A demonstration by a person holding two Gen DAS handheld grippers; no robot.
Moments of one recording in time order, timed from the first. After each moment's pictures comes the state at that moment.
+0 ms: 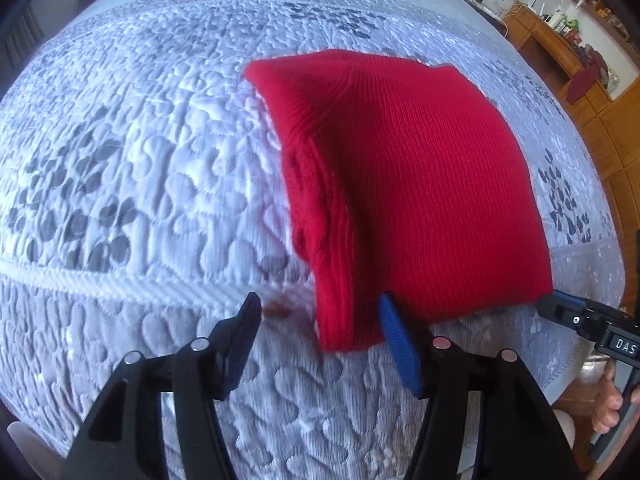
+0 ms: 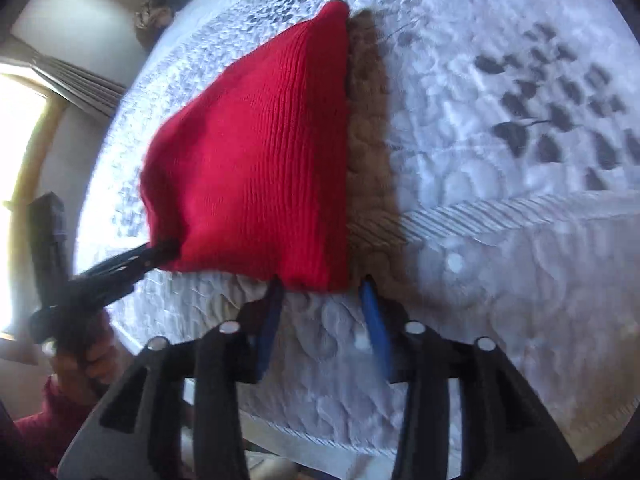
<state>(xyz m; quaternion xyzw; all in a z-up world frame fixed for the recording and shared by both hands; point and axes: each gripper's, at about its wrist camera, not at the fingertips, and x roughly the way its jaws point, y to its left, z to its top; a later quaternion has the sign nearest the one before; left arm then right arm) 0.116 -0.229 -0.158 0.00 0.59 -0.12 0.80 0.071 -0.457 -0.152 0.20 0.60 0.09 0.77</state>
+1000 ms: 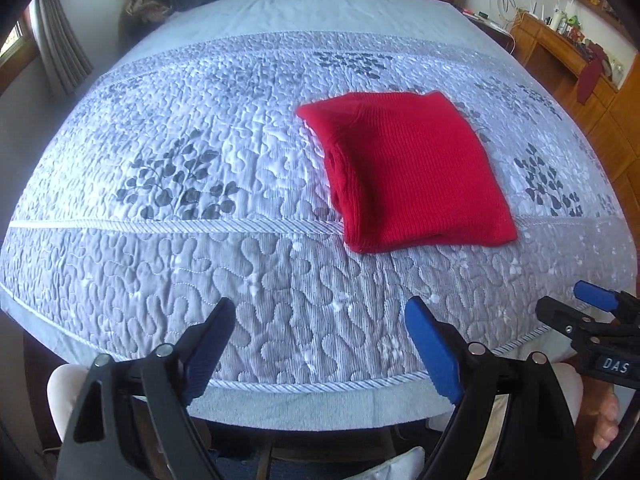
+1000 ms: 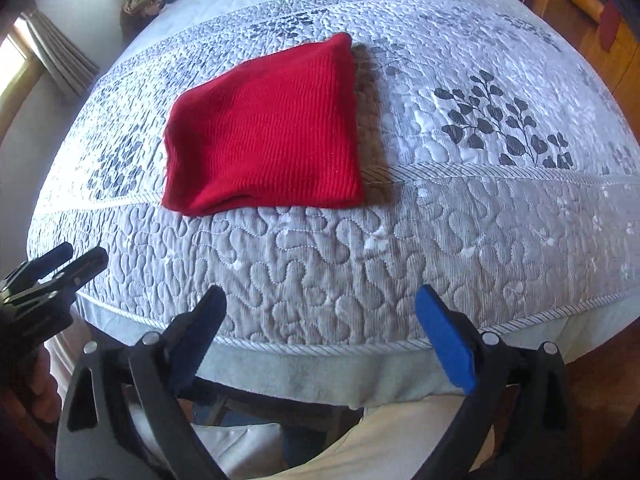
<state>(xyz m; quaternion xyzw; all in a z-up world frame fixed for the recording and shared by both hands) 0.014 -0.212 -0.067 0.05 0.53 -0.06 0.84 -0.007 -0.400 -0.089 0.10 0.58 0.01 0.81</state>
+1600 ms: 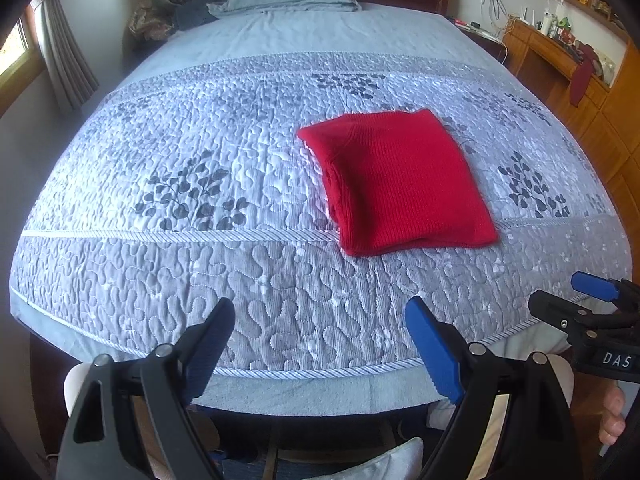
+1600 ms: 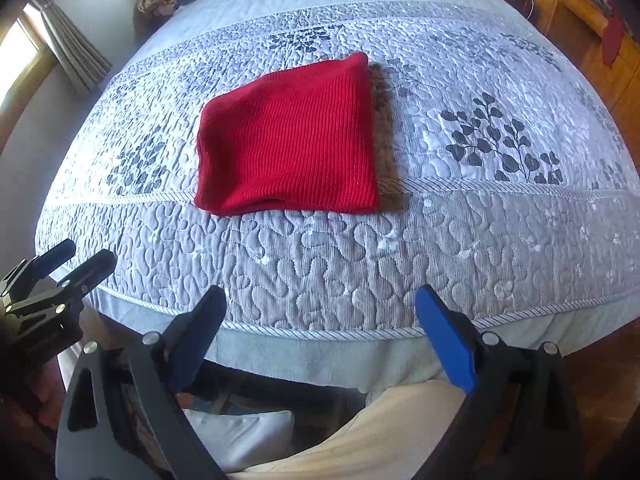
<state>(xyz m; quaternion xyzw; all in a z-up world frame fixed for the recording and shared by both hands) -0.009 -0.216 -0.035 0.06 0.51 -0.06 0.86 -0.020 -0.386 -0.053 0.09 0.57 0.02 0.82</state>
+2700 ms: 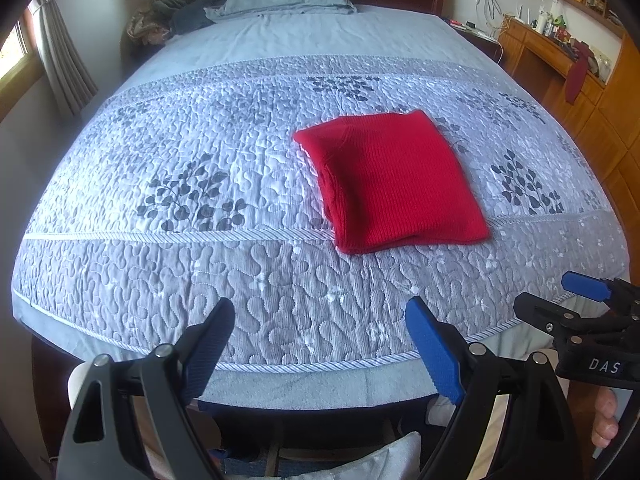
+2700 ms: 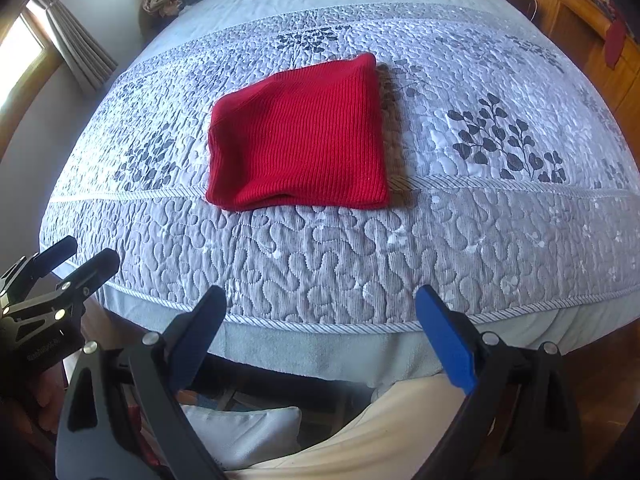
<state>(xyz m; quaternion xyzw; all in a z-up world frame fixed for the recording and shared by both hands) -0.016 -0.222 -0.028 0.06 0.51 -0.06 0.86 -0.027 -0.377 -0.050 0.09 0.57 0.02 0.82</state>
